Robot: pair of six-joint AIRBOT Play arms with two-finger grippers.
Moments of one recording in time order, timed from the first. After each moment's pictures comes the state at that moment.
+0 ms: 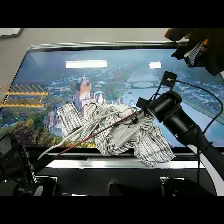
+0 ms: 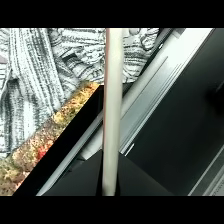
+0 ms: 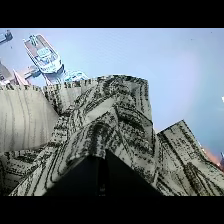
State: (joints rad) left arm -0.14 -0.26 0.79 1.01 -1.57 -0.93; right arm 0.59 -1.15 1.16 -2.02 1.23 2.67
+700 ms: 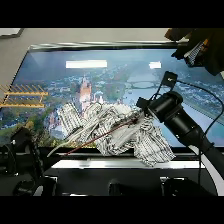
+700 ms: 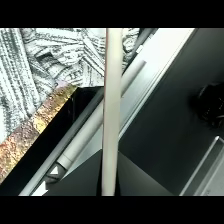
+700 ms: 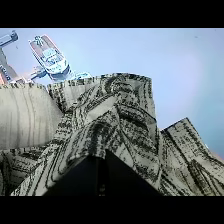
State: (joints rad) left arm -0.14 -0.31 0.70 0.93 -1.51 -0.92; right arm 0.59 -1.13 1.16 -2.00 1.23 2.67
